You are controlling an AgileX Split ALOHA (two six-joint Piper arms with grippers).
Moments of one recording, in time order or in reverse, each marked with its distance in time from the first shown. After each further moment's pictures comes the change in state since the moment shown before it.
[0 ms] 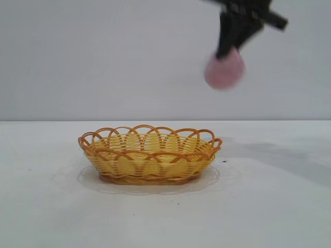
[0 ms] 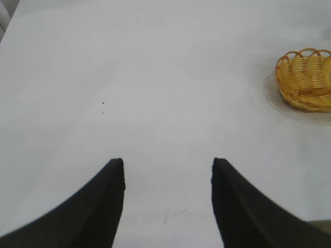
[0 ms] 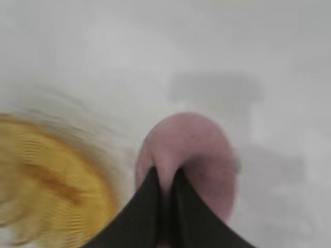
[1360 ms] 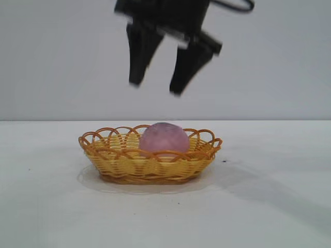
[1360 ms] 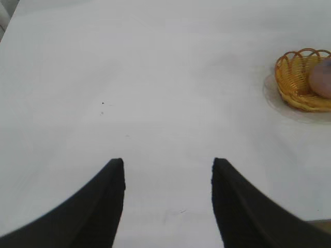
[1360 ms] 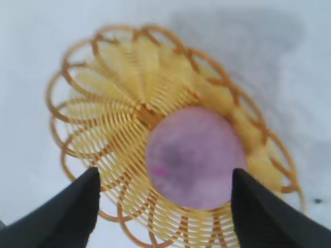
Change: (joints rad) left arm 0.000 0.000 0.000 0.000 0.000 0.000; right arm -0.210 0.012 -0.004 -0.527 -0.142 0.480
